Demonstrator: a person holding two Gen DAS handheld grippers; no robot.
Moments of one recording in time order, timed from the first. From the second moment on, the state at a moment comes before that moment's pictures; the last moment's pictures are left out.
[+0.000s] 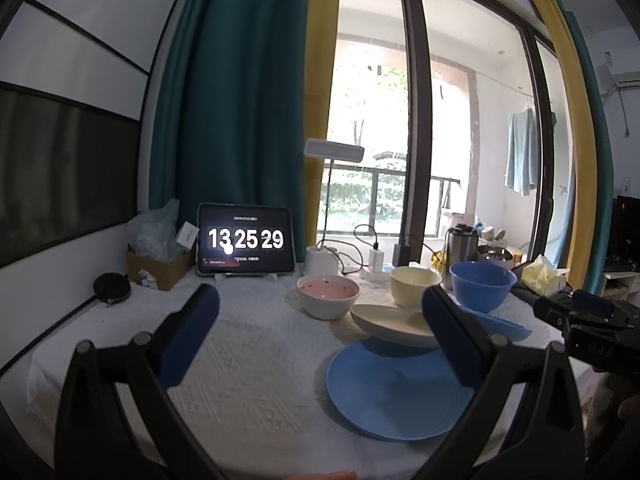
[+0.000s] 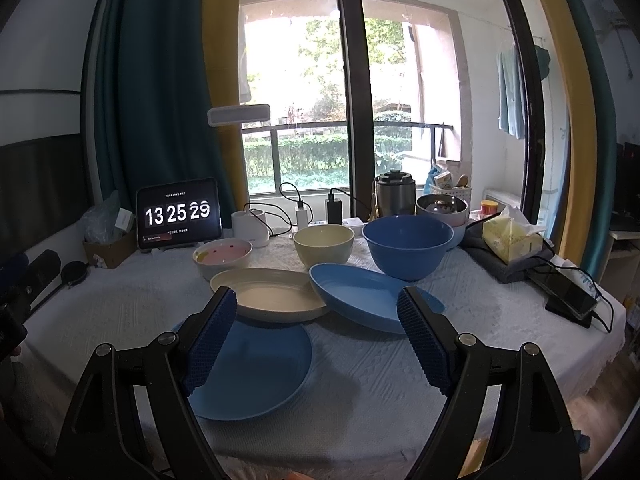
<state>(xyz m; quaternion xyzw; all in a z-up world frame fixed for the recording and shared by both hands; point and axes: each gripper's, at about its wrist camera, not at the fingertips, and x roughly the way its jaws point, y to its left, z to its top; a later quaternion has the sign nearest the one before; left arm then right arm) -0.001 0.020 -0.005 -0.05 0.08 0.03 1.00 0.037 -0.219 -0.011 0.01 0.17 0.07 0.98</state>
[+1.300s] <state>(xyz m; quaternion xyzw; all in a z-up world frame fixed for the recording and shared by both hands) 0.143 0.001 -0.044 -0.04 0.21 -0.01 0.98 0.154 -0.211 -0.068 0.07 0.30 0.16 0.94</state>
